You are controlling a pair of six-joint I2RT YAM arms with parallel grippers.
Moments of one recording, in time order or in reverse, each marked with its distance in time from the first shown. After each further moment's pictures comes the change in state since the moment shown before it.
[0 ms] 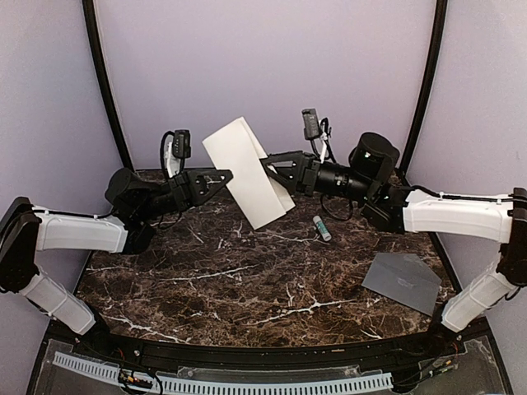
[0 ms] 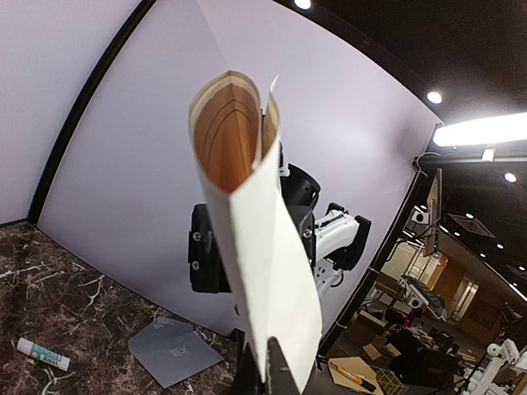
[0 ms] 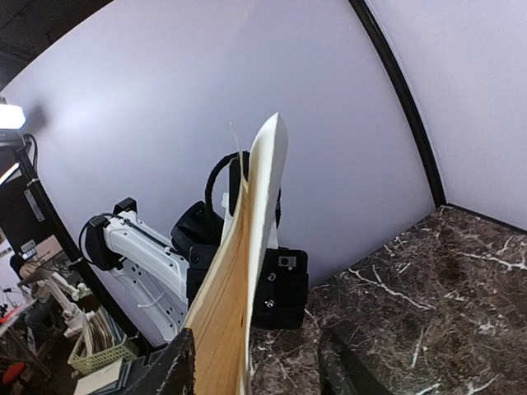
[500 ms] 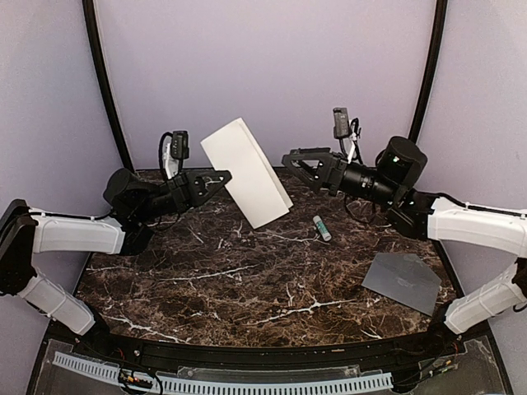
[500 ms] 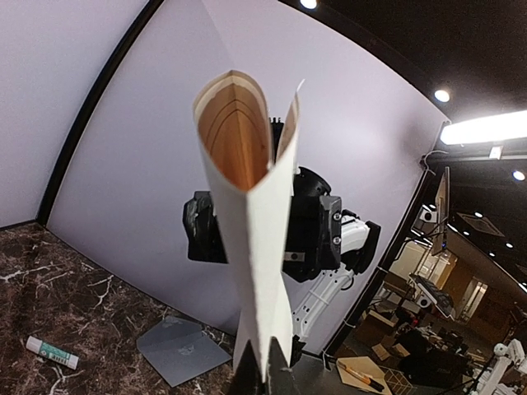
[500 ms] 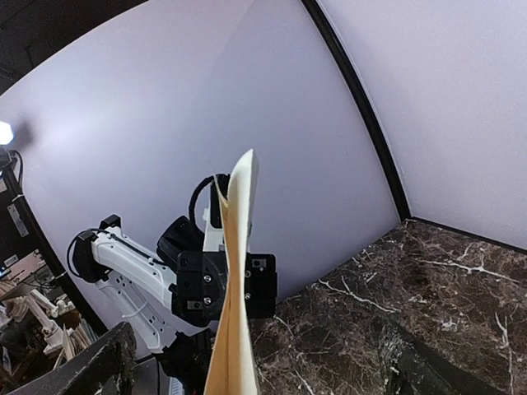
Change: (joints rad) left arm 0.000 -0.026 -0.016 -0.041 -0.018 0.040; right arm -0.055 -0.176 -0.127 -0.018 0.064 -0.019
